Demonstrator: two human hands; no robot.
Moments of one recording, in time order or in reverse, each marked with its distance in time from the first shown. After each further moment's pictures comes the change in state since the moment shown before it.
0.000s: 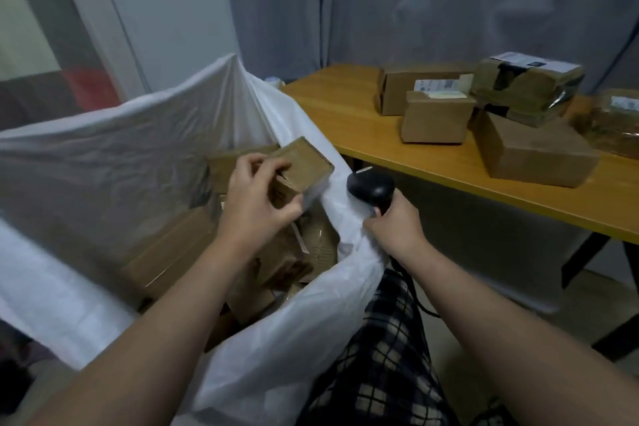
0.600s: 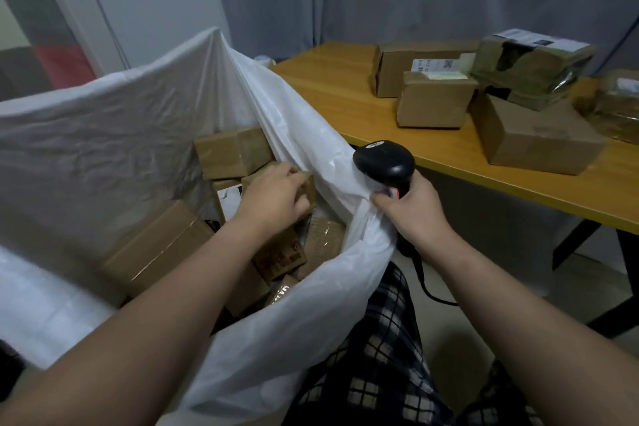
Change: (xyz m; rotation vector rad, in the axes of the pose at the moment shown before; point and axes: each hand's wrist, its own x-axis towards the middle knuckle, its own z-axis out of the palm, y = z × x) left_hand 0.025 -0.005 0.051 0.444 -0.425 0.124; right_hand 0.004 0.008 -0.026 0.105 0.080 -0.095
